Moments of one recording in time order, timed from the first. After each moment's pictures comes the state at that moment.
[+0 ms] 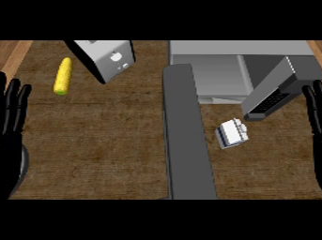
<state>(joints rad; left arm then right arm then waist) 0.00 0.09 0.02 -2.10 0.00 0.03 0.01 0.01 -0.12 -0.01 -2.10 -0.02 -0.02 -0.02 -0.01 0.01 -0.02</state>
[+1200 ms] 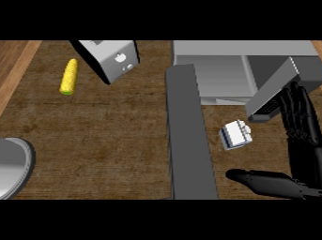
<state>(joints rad) 0.35 0.09 0.17 -2.32 0.42 -0.24 0.08 0.04 -0.06 0.05 -2.01 0.11 -0.06 0.01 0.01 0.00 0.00</state>
